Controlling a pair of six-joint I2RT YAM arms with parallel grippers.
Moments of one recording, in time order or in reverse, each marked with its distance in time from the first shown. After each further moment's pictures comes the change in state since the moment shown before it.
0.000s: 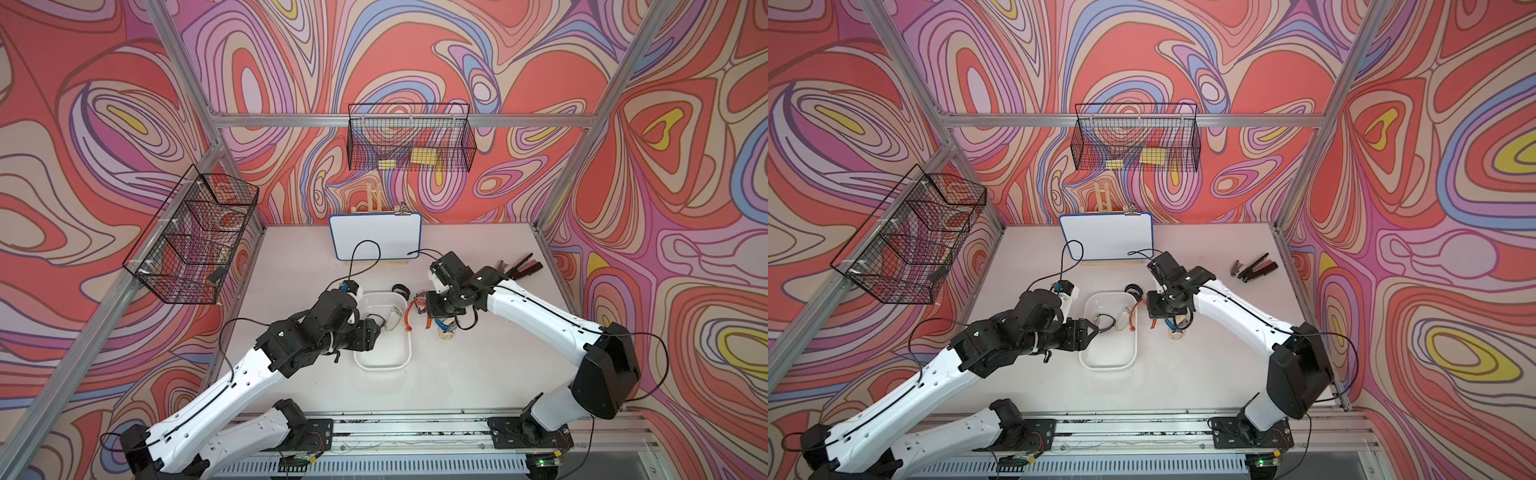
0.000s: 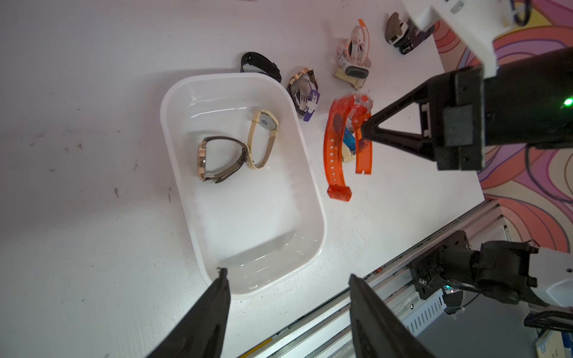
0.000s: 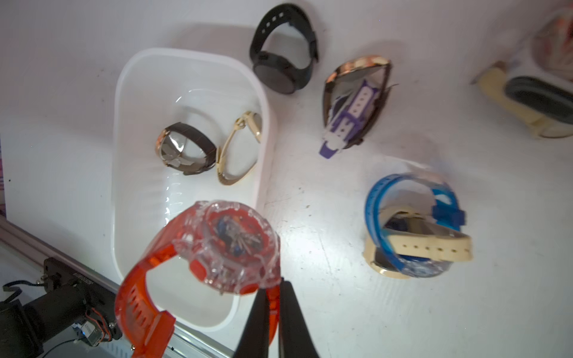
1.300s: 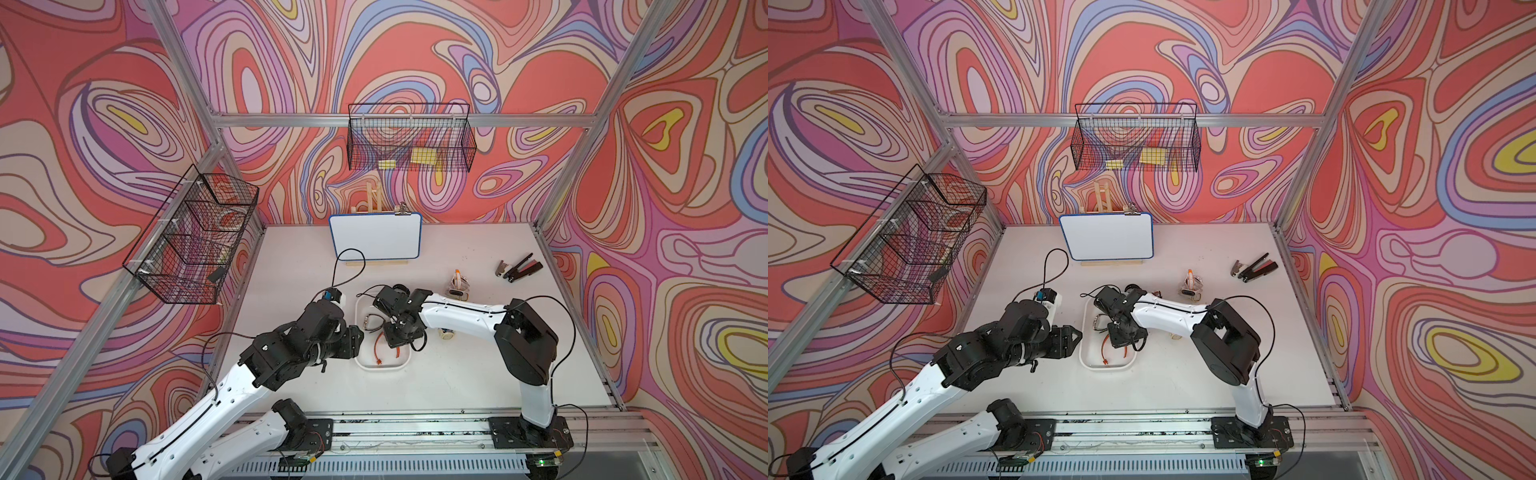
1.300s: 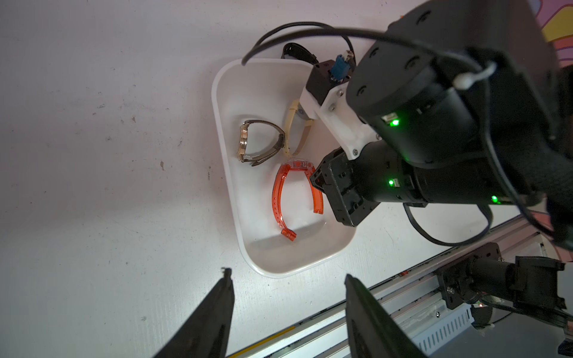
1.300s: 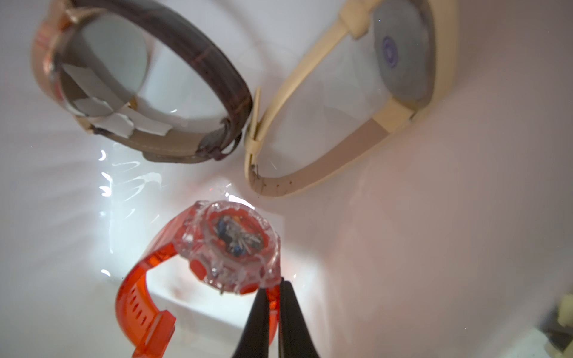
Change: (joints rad) left arm 0.017 -0.085 -0.068 -0.066 -0.050 -0.019; right arm 0.211 0.356 0.100 0.040 0.099 0.082
